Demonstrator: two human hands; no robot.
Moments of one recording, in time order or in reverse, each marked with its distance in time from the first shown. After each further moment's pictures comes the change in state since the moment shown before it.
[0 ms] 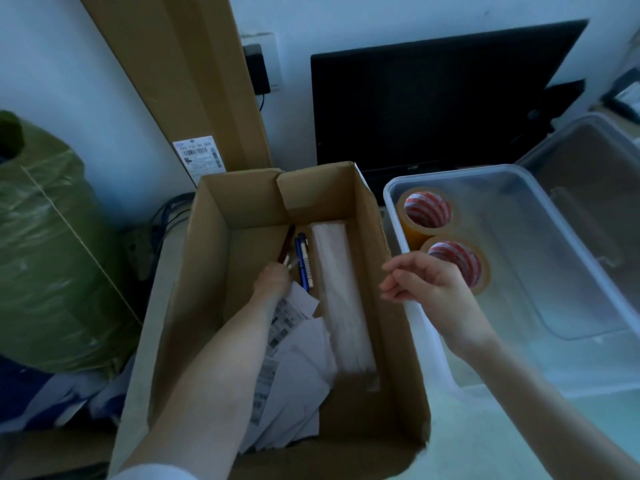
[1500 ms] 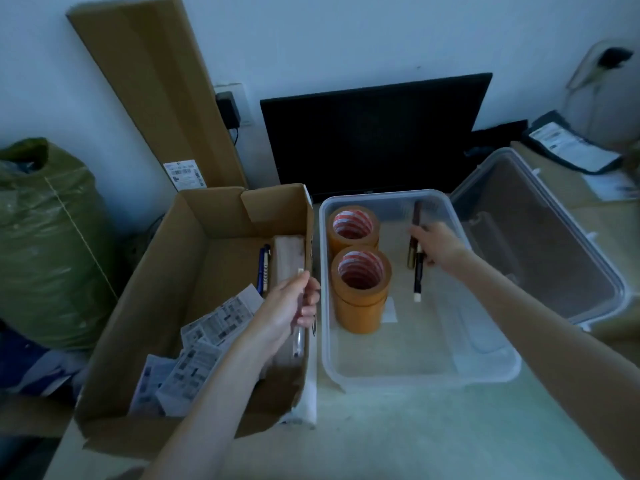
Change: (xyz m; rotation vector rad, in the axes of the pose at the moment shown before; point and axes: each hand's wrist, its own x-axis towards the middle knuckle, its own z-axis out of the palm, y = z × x) left_hand -0.250 0.115 0.010 -1.126 -0.395 0.235; right_hand 0.093 0.025 -0.175 -0.450 0.065 0.168
